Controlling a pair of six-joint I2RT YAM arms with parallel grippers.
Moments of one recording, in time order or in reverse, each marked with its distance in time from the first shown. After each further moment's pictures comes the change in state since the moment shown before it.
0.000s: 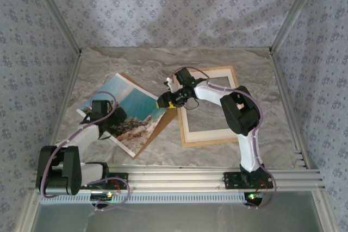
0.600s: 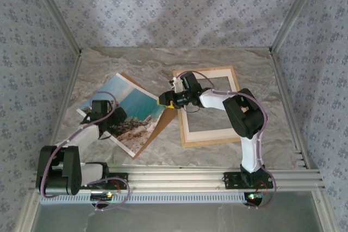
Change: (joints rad) left arm 0.000 0.000 -0.002 0.009 0.002 0.000; right arm -0.014 -0.079 -0.239 0.446 -0.020 0.325
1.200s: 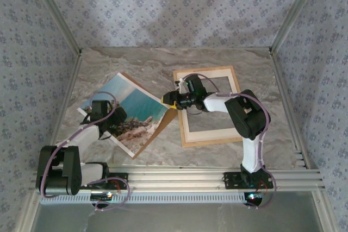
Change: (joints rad) left arm 0.000 0.000 -0.007 0.018 0.003 0.000; right arm -0.023 -0.032 -0.110 0.182 0.023 0.137
